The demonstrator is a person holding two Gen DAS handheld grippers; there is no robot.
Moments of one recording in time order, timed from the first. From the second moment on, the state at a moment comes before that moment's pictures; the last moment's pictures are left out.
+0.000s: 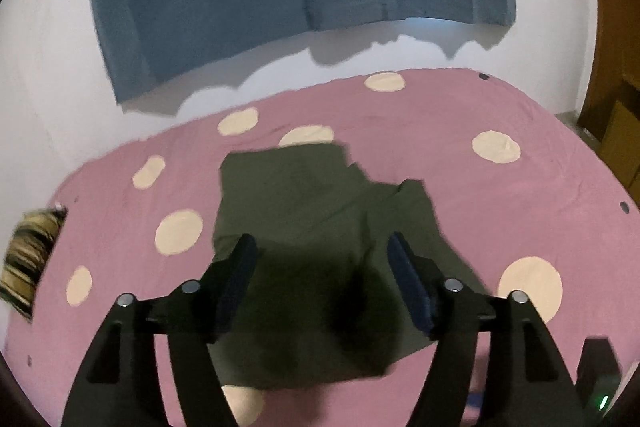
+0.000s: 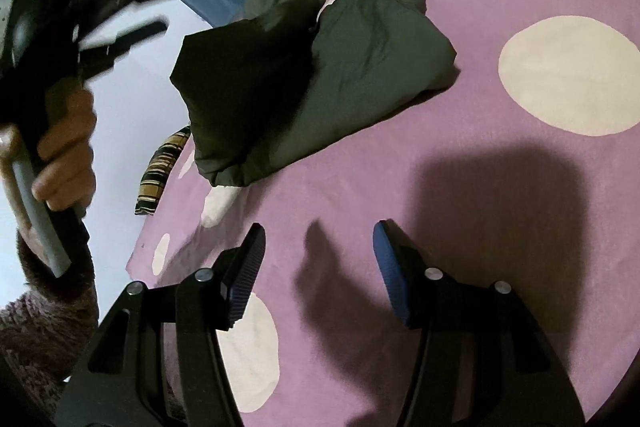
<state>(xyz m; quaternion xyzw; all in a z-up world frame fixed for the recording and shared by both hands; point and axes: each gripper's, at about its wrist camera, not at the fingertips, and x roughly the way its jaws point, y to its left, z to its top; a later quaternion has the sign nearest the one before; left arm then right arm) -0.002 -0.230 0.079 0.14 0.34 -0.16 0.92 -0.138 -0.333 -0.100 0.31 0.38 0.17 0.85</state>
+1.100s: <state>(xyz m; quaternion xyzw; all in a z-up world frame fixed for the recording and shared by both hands) -0.001 -0.033 -0.028 -0.01 0.39 -0.19 0.90 0.042 -0.266 -0.029 0.28 0.52 0.15 0.79</state>
